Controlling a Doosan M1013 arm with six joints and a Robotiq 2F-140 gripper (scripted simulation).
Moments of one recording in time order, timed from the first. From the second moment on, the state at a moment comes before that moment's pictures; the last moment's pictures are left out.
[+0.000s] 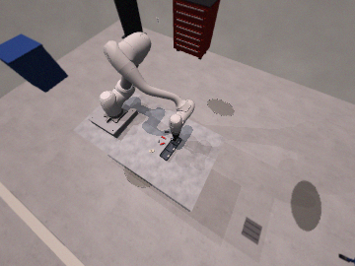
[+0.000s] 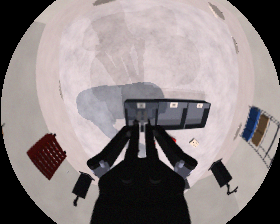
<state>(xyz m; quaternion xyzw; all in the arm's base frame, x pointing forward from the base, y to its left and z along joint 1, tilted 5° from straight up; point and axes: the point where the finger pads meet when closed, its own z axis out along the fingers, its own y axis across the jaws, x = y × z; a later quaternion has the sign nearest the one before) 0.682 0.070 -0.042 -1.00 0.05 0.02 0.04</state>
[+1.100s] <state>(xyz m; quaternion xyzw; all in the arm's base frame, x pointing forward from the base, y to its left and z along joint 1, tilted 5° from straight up) 0.683 0.069 -0.019 -1.00 0.05 0.02 0.04</state>
